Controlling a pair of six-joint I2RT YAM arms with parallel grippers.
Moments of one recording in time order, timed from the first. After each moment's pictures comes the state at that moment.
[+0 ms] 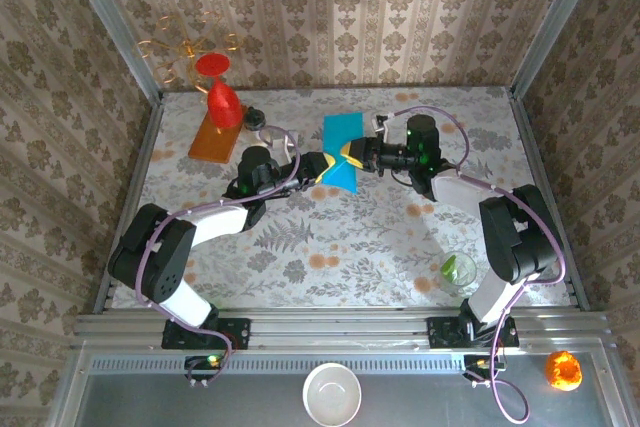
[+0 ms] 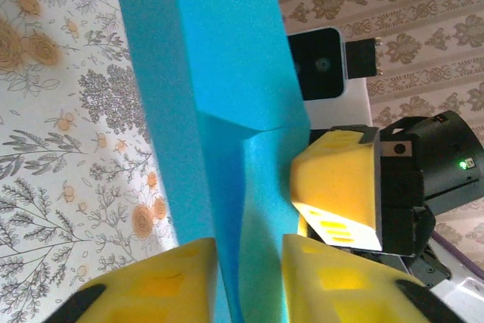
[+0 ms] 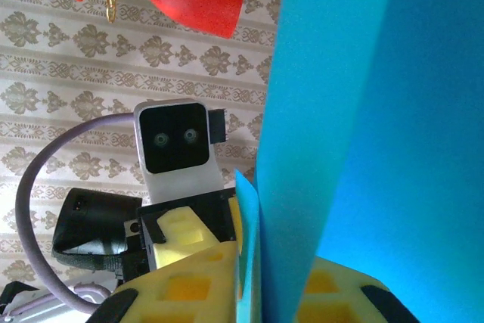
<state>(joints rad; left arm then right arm) -0.56 1.58 0.73 0.74 0.64 -1.20 0.29 1.68 0.96 0.49 -0.93 1.13</state>
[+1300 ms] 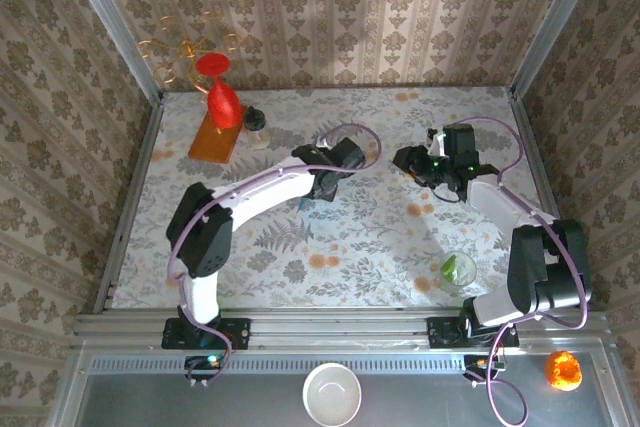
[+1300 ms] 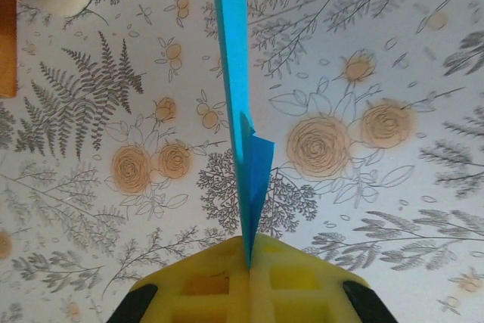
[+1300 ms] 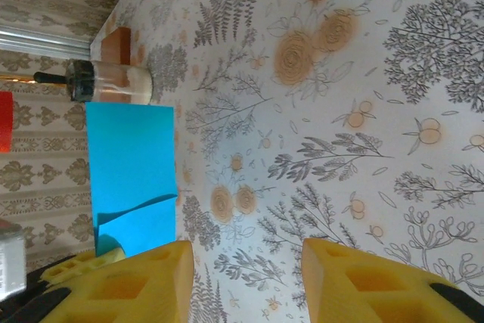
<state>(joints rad) -0.91 1.91 1.56 -0.98 -0.52 -0.50 0.09 1.47 0.89 -0.17 -0.53 0.74</state>
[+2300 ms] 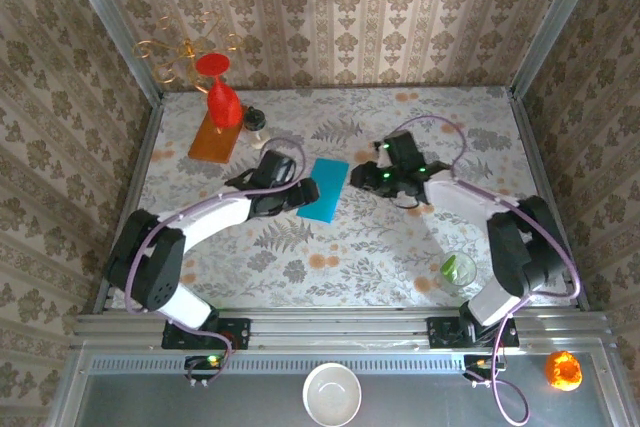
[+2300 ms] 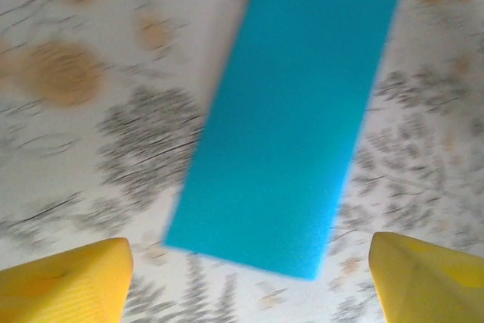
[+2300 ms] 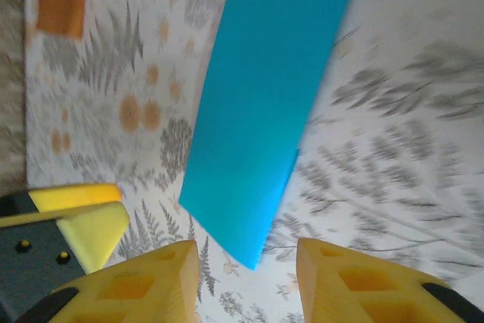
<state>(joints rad) -0.60 1.50 0.84 -0.28 0.09 -0.77 0.46 1.65 1.03 -0.24 -0.34 0.68</state>
